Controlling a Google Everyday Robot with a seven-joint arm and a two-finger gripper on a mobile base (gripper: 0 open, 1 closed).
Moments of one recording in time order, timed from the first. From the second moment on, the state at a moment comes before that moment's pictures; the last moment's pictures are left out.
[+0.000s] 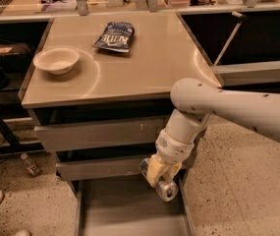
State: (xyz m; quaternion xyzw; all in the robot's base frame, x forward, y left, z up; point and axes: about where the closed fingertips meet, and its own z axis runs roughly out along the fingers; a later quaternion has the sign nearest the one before) arm 0.418 -0.060 0.650 0.20 -0.94 -0.22 0.16
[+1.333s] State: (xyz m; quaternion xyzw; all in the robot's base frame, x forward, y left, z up) arm 0.404 -0.083 0.473 -0.06 -0.92 -0.35 0.19
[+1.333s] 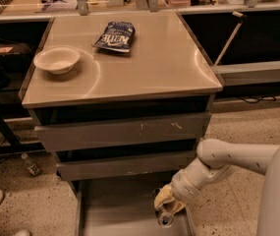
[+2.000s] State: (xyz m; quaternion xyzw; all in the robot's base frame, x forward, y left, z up) arm 0.392 -0.063 0.445 -0.08 -0.90 -0.37 0.21
